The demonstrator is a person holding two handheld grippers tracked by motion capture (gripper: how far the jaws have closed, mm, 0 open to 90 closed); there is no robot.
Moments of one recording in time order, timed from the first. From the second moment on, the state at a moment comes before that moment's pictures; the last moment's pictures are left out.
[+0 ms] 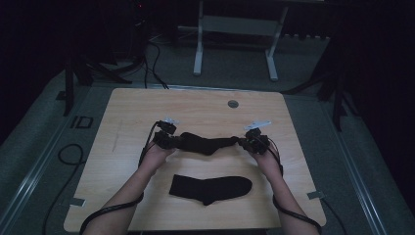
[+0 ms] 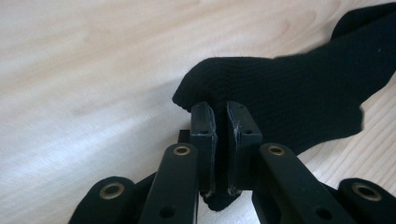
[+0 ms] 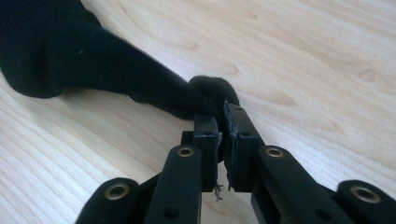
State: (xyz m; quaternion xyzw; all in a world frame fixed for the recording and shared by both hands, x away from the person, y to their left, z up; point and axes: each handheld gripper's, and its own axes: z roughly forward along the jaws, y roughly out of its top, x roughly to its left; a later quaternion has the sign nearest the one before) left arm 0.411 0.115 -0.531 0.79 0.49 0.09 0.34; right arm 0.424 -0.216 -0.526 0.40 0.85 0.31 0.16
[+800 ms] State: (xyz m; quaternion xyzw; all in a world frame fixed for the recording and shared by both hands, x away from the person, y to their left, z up) left arm 0.413 0.125 -0.544 0.81 0.49 0.05 0.32; right arm 0.416 -0.252 -0.544 0.44 0.83 0.30 0.18
